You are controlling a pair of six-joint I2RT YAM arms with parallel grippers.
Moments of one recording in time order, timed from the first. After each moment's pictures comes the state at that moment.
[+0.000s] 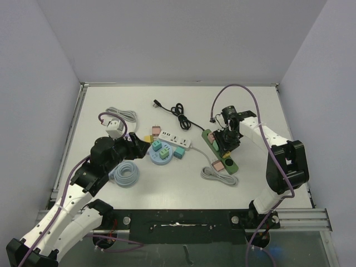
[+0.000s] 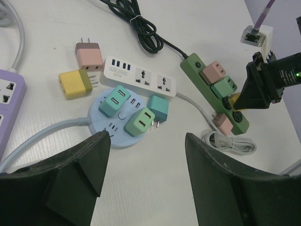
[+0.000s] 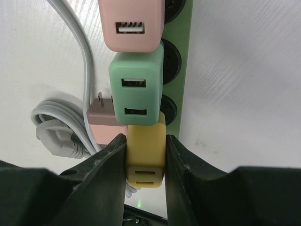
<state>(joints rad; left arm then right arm) -0.50 0.71 0.63 -0.25 0.01 -0.55 0.30 1.67 1.19 -0.92 -0.12 -0.17</state>
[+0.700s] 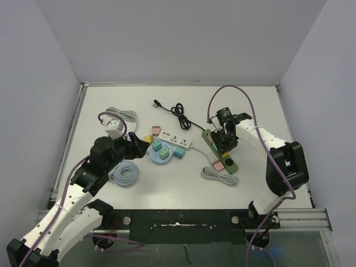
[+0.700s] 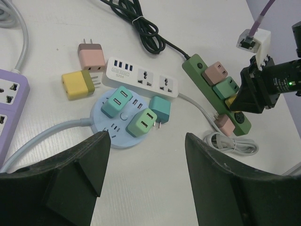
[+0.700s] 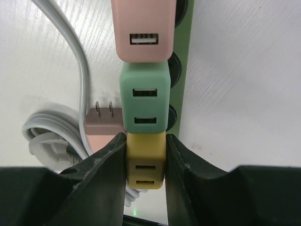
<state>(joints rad) -0.49 0.71 0.63 -0.25 0.01 -0.55 0.38 1.64 1.15 -0.85 -0.01 -0.12</state>
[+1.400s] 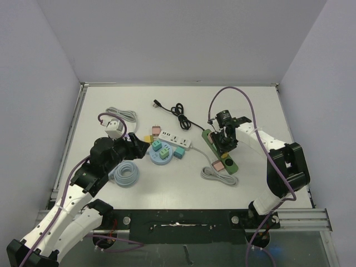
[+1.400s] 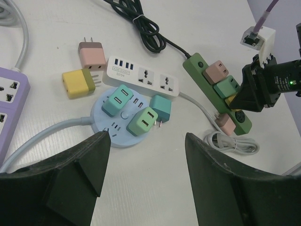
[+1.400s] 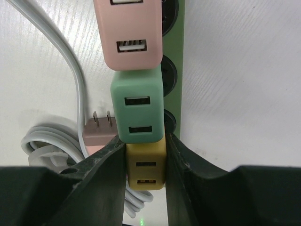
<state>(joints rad) -0.49 0.70 0.62 -0.25 0.01 -0.55 0.38 1.63 1.10 -0.77 0.01 -0.06</state>
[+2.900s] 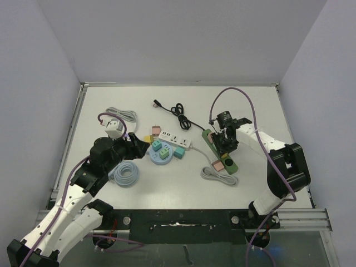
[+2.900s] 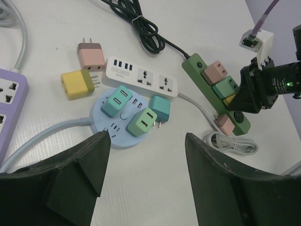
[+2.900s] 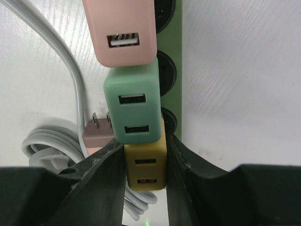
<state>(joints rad) -0.48 0.70 0.62 -0.24 0.02 -0.55 0.38 1.64 1.07 -0.75 0.00 -0.03</state>
